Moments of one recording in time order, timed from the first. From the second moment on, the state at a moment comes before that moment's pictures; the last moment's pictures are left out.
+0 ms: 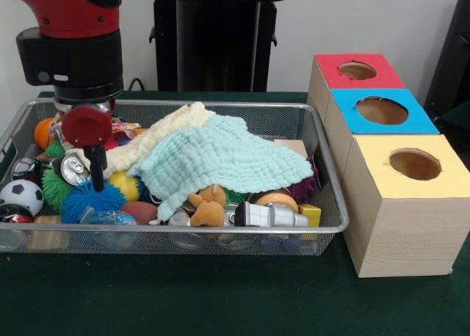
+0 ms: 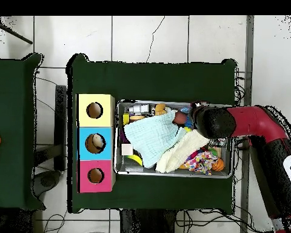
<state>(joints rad) -0.95 -0.53 0.77 1.50 -0.81 0.82 0.10</state>
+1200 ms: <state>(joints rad) -0.94 -0.39 0.78 1.47 -0.82 0.77 0.10</state>
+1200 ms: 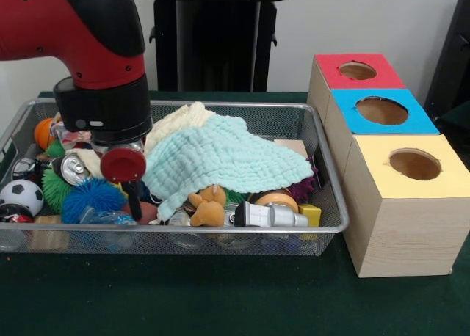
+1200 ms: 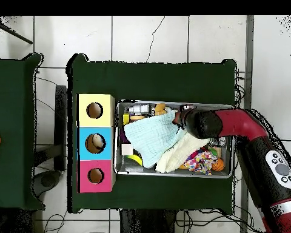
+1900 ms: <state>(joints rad) -0.84 -0.50 0.78 1.39 -0.78 0.89 0.10</state>
